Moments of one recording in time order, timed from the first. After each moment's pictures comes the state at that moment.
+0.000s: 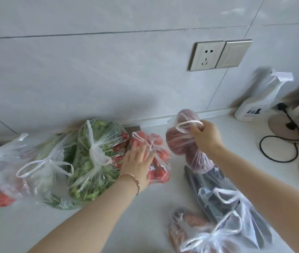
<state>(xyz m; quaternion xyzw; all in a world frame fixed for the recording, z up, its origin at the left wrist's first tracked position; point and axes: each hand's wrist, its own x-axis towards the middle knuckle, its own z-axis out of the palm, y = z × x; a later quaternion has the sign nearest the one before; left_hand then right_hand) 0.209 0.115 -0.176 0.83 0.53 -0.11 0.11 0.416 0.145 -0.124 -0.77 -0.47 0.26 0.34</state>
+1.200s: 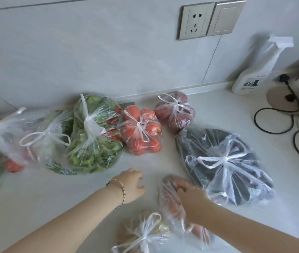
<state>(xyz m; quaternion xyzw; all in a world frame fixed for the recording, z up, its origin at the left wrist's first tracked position) 0.208 0.016 -0.180 0.73 0.55 -0.22 0.34 0.404 -0.048 -0.191 -0.59 -0.68 0.30 -0.32</state>
